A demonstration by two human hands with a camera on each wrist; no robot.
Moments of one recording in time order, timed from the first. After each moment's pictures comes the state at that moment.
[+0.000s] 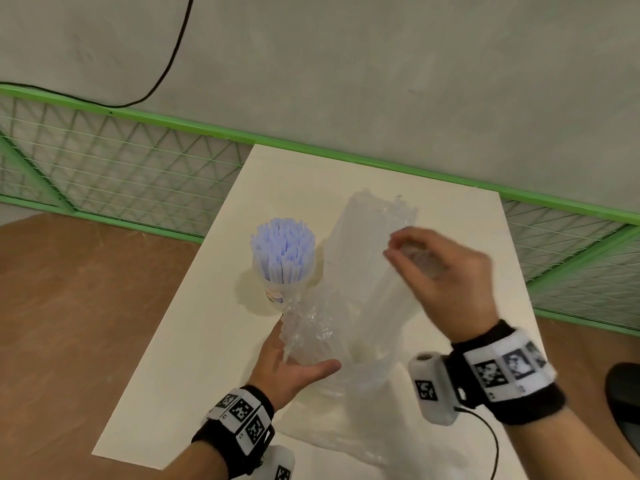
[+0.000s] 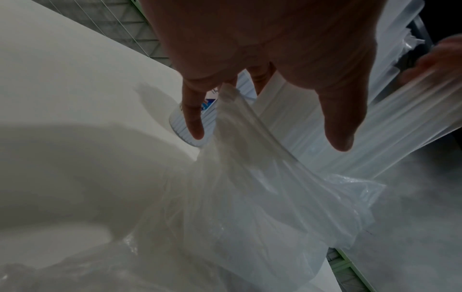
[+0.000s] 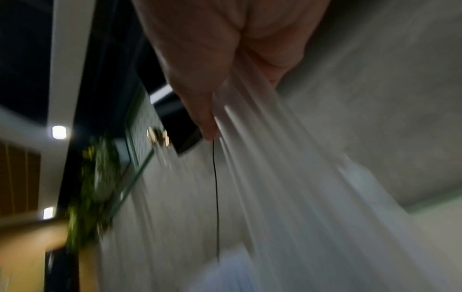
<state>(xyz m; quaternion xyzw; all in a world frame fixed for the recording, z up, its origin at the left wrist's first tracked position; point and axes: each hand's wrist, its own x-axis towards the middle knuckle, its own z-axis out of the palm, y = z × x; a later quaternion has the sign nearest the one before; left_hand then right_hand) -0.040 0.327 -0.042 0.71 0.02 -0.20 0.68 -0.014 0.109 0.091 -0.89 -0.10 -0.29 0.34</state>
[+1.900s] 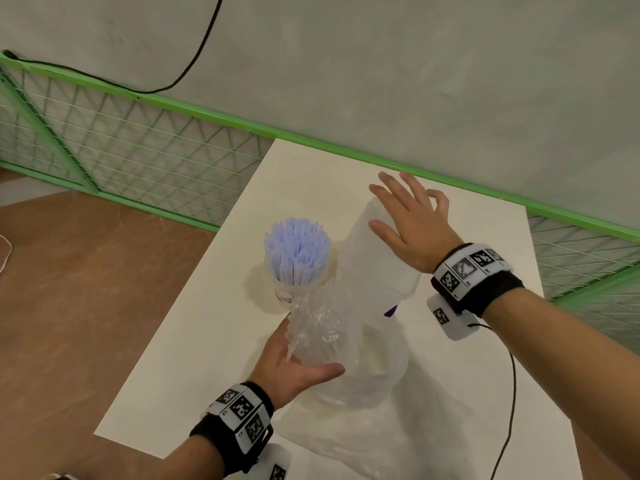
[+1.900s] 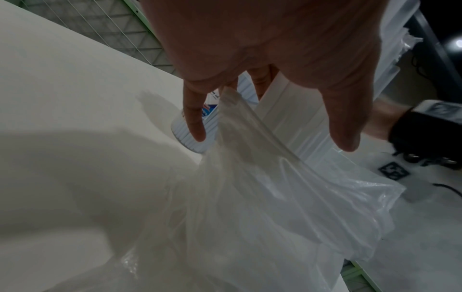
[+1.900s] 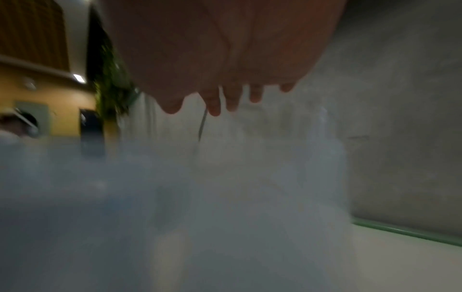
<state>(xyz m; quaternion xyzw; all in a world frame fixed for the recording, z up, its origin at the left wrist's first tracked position) -0.035 0.324 -0.026 0.70 0.04 -0.19 0.69 0.114 0.085 0.054 -0.99 -0.16 -0.03 0.03</state>
